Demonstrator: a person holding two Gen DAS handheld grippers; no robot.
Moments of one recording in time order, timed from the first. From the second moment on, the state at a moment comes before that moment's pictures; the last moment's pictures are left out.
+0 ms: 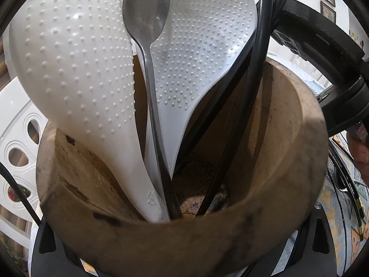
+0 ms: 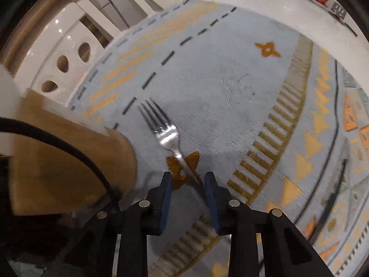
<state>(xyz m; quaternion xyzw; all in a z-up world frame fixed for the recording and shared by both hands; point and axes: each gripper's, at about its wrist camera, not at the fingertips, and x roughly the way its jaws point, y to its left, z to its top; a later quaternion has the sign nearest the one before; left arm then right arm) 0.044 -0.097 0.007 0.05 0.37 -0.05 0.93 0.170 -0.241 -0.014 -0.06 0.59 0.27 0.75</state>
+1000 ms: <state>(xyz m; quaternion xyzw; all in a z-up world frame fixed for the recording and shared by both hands) 0.045 -0.103 0.006 0.05 0.37 -0.05 0.93 0.068 -0.372 0.131 0.29 0.43 0.24 0.82</state>
